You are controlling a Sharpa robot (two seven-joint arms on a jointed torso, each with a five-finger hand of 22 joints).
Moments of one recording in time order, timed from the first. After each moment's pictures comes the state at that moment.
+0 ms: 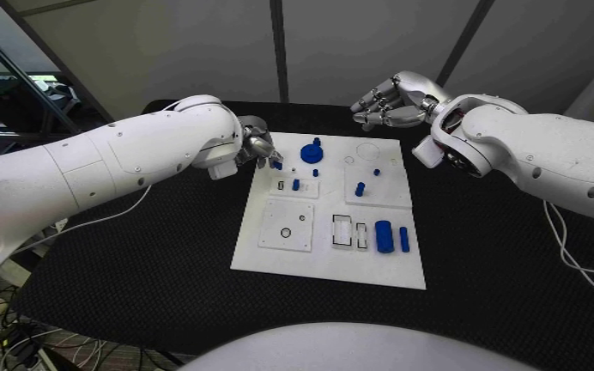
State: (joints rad) left arm 1.26 -0.63 -0.04 1.26 -0.98 0.12 -0.49; left_hand 1.11 -0.07 0.66 0.04 0.22 0.95 0.07 0.47 0.65 1.11 0.01 0.92 0.61 1.47 -0.06 1.50 1.31 0.07 1.46 0.05 1.39 1.31; right arm 1.25 -0.78 0.01 1.39 -0.81 -0.20 0.13; right_hand 1.36 -0.12 0.27 0.11 0.38 1.02 0.19 0.08 0.07 1.20 0.12 0.15 0.11 1.23 0.07 0.08 0.38 0.18 0.97 0.19 0.36 0.26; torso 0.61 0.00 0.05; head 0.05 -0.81
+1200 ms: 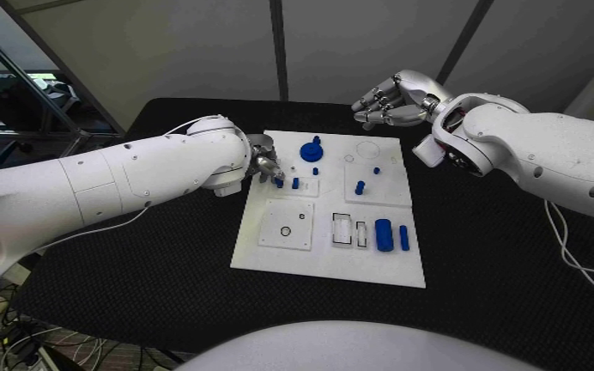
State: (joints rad) left arm 1.24 -0.63 -0.11 1.31 -1.08 0.06 -0.51; left_hand 1.08 -0.10 0.69 0.01 0.26 0.95 0.07 0.48 0.67 1.14 0.02 0.96 0.66 1.47 -0.06 1.50 1.31 0.07 1.46 0.05 1.39 1.31; right arm 1.25 -0.78 0.01 1.39 -0.81 -0.20 0.13; right_hand 1.36 -0.12 0.27 0.11 0.38 1.02 0.19 0.08 0.07 1.20 0.12 0.15 0.11 1.23 0.07 0.08 0.38 0.18 0.97 0.19 0.36 0.26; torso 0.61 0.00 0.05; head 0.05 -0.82
